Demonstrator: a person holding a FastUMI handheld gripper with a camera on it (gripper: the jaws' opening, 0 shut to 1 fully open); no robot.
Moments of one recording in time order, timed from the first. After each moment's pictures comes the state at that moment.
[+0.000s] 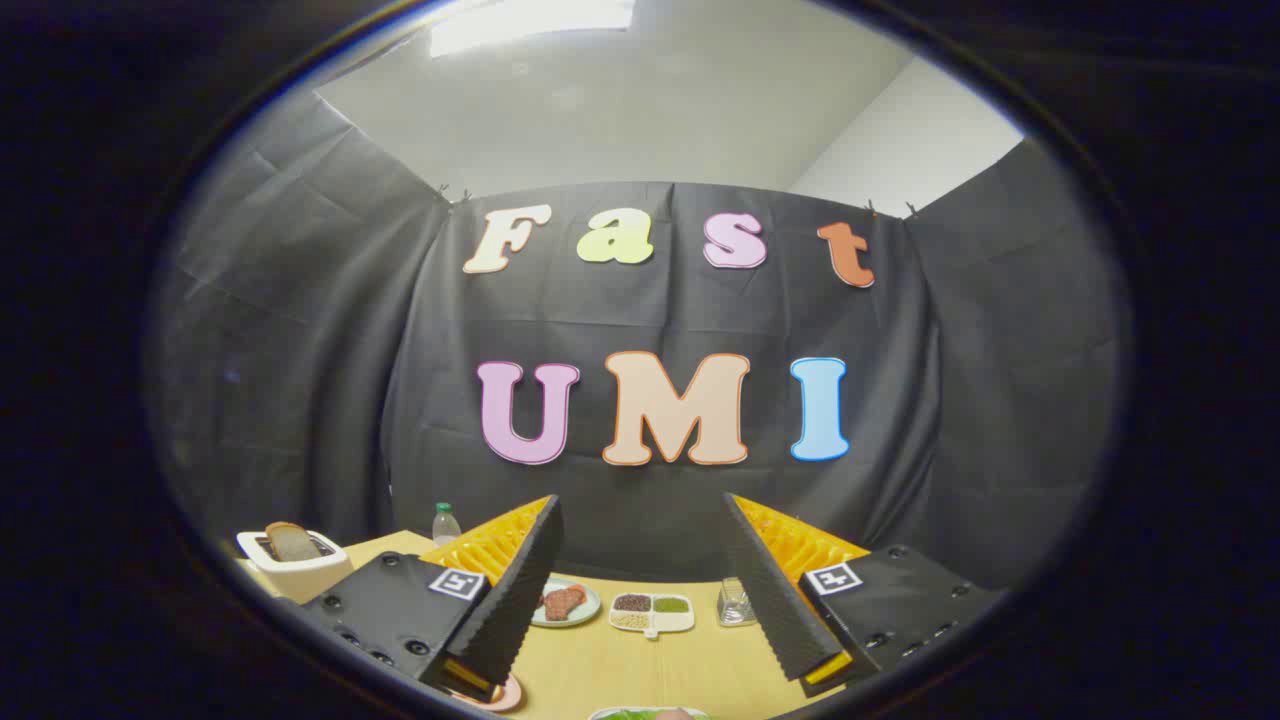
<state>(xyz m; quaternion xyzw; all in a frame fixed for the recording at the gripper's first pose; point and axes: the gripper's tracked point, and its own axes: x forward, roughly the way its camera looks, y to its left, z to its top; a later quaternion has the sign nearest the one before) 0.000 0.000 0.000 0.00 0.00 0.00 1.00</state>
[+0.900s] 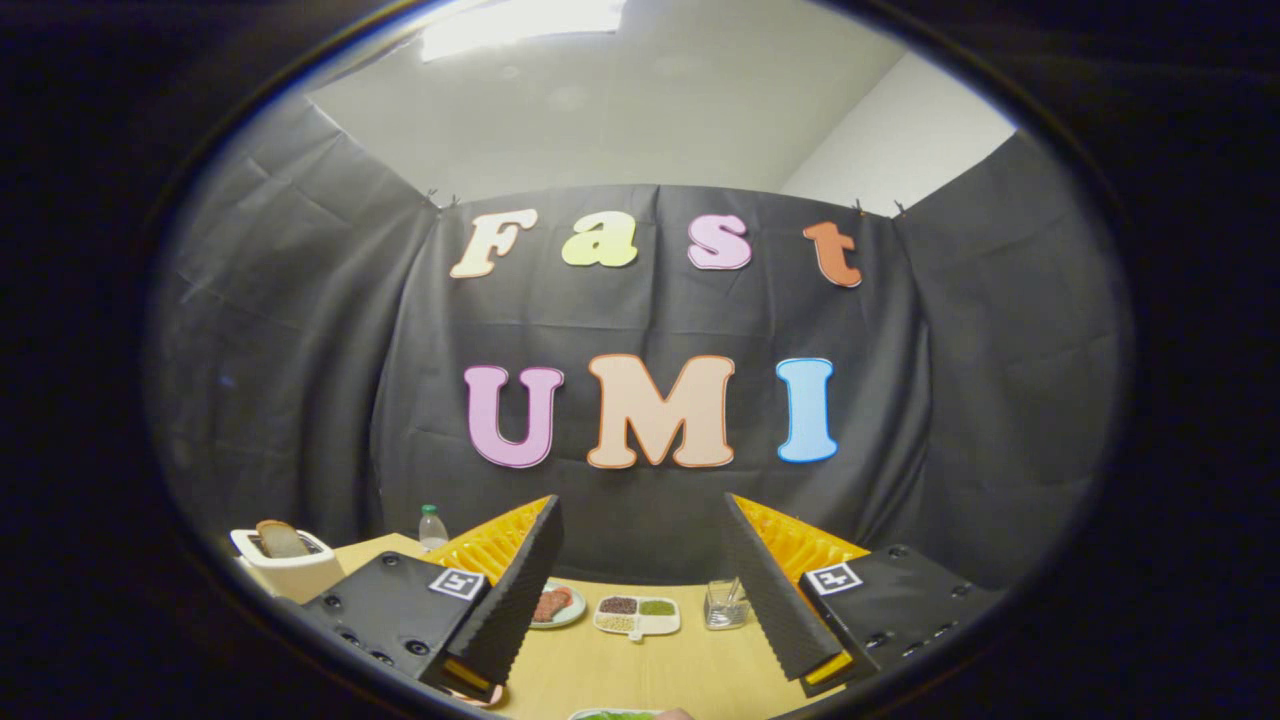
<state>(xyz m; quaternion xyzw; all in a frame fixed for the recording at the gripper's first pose) 0.002 -0.030 -0.002 0.01 0.00 -0.01 1.00</state>
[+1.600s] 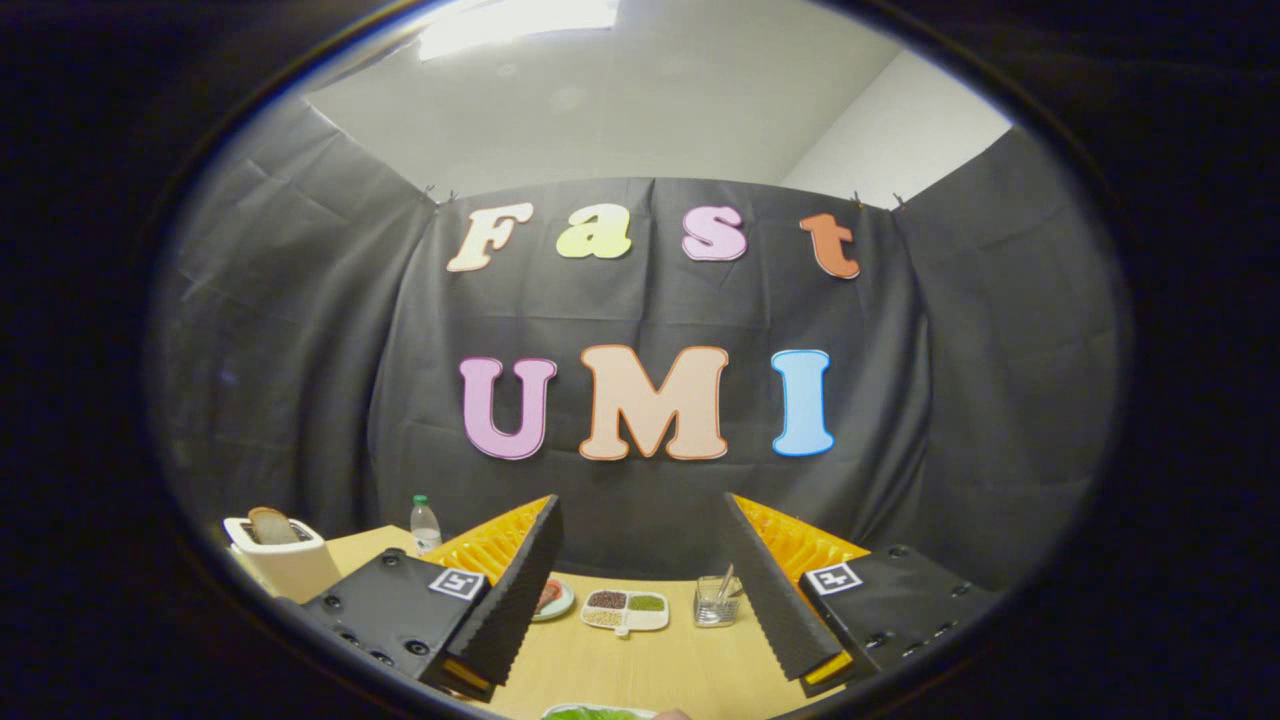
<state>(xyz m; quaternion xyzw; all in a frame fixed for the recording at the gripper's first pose) 0.007 -0.057 -0.020 0.00 0.01 0.00 1.00</state>
